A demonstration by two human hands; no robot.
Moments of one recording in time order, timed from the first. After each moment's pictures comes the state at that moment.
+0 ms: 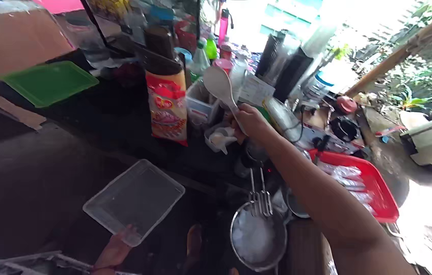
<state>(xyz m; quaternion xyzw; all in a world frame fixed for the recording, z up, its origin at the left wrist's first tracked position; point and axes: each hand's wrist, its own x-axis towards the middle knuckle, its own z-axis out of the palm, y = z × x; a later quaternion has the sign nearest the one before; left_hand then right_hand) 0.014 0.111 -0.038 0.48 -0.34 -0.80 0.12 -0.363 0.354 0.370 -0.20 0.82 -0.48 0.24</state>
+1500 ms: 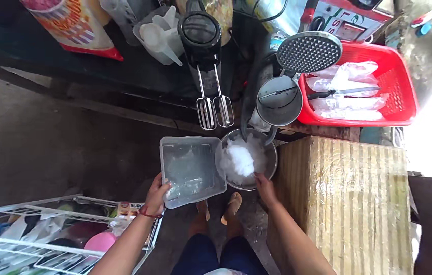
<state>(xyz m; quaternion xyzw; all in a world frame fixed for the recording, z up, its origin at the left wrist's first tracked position) 0.007 0.328 0.004 0.42 -0.63 -0.64 -0.12 -0.078 0.706 -0.011 -0.02 0.90 -0.35 0.25</state>
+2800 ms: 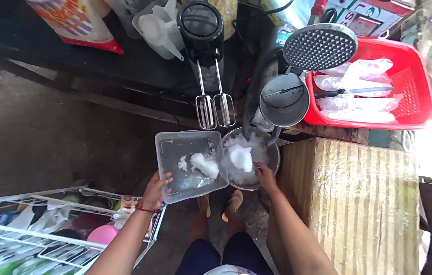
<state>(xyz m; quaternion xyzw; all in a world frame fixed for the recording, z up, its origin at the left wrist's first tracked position) 0.004 0.316 -0.008 0.44 -0.58 -0.68 -0.13 -0.123 0.704 -0.024 -0.01 0.85 -0.45 0.27</state>
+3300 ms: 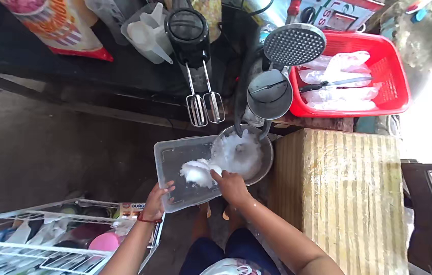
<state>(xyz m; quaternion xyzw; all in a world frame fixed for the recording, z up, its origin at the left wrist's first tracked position) 0.030 0.328 -0.005 0.41 -0.55 -0.71 -0.14 -0.076 0.586 0.086 -0.24 0.91 -0.19 0.28</state>
